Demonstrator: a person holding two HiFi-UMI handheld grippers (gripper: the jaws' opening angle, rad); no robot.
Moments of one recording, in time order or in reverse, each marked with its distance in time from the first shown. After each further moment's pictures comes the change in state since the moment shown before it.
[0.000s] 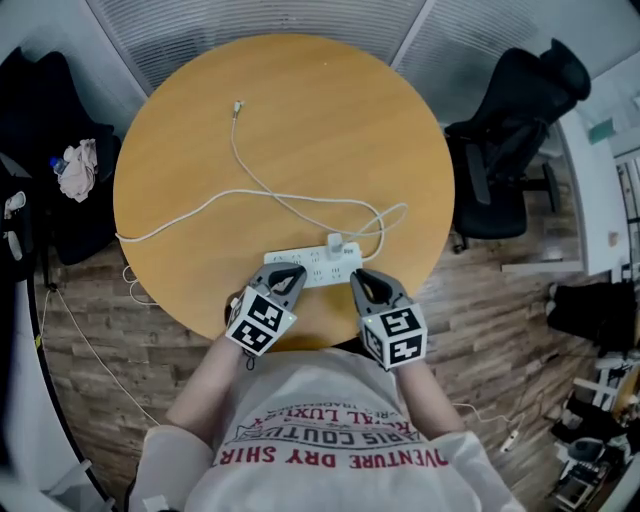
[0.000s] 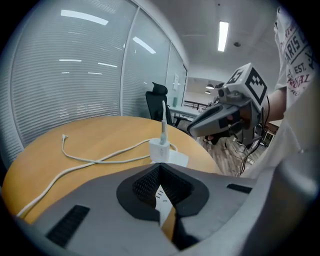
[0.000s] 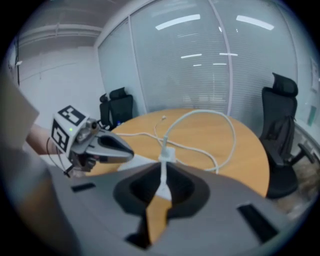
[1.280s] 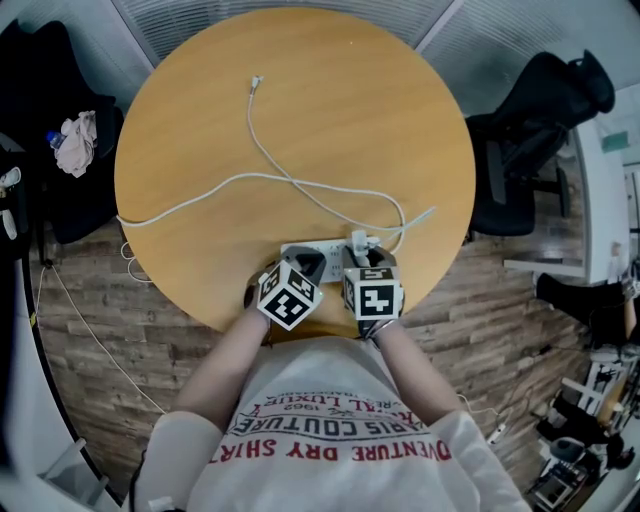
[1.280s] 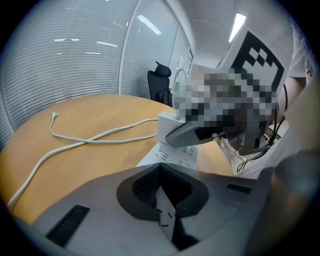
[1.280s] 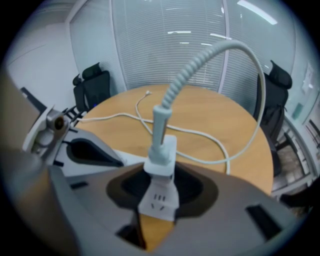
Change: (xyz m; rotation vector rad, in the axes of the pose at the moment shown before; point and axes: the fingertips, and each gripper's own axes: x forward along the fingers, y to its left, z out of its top) left arm 0.049 0.008 -0.044 -0.075 0.198 -0.064; right arm 0.092 -0.015 -0.029 0.095 0.270 -0.191
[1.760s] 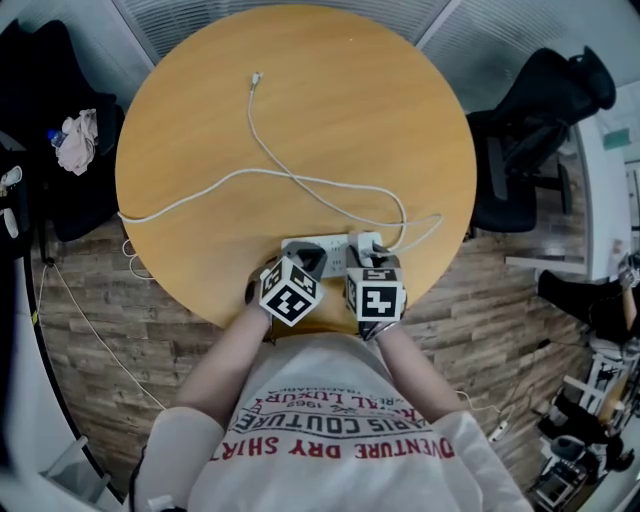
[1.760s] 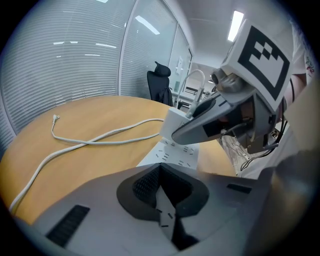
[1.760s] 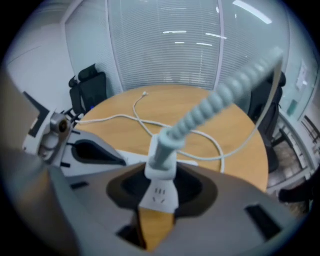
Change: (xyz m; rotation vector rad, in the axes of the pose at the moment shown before) left arm 0.000 0.000 0.002 0.017 -0.003 0.020; right arm -0.015 -0.002 -0.002 0.031 -0.010 -0.028
